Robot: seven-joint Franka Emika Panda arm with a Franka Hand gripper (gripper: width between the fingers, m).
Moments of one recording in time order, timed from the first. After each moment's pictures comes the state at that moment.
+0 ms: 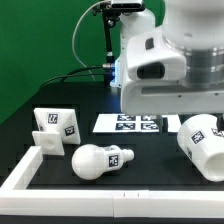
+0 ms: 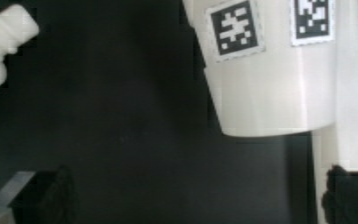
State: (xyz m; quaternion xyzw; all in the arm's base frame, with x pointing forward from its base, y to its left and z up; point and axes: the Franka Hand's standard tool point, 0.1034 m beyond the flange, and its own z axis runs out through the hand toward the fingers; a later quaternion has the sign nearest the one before) arm 0.614 0.052 0.098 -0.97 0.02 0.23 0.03
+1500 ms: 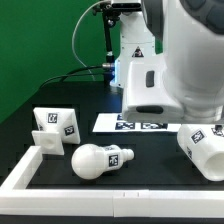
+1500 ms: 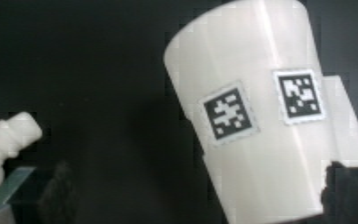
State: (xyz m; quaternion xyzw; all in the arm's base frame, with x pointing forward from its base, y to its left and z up) arm 0.600 0.064 0.088 -0.93 0.05 0.36 0.02
